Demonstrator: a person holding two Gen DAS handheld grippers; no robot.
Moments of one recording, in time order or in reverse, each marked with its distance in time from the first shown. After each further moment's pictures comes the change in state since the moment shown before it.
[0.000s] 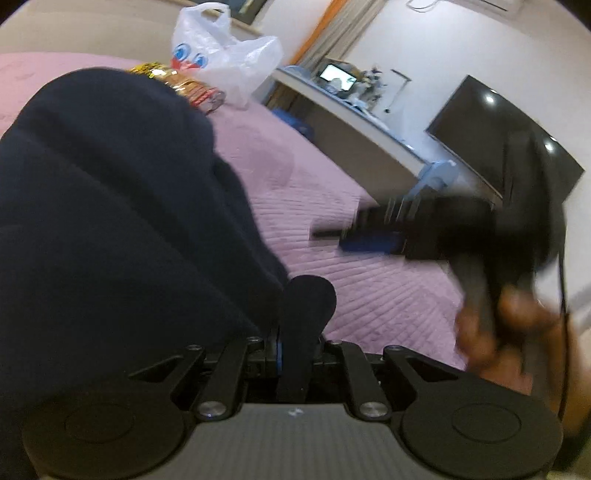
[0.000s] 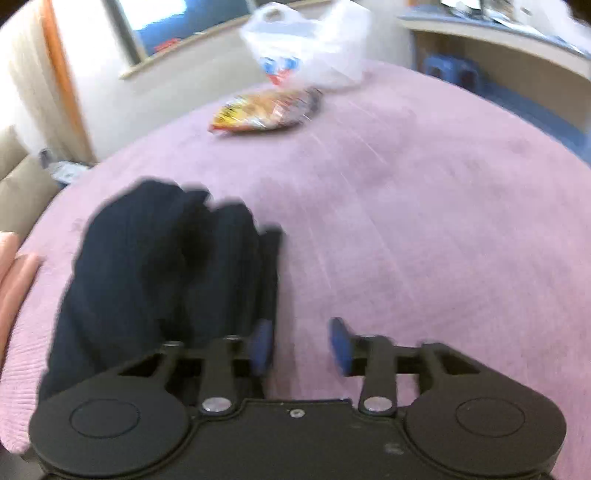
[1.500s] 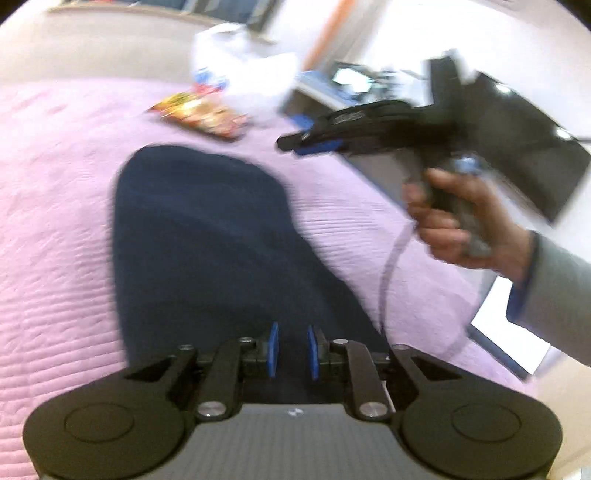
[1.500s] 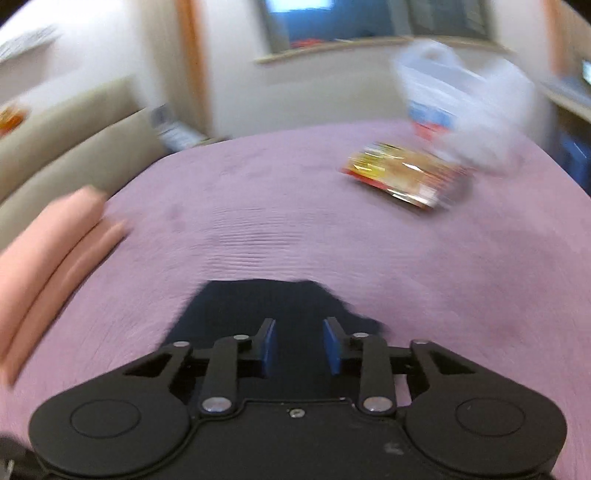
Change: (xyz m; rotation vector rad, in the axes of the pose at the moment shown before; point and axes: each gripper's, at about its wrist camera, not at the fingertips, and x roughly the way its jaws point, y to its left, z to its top) left arm -0.058 0.023 0.025 0.023 0.025 0.112; right arm 0.026 0.078 0.096 -0.376 -0.013 0.278
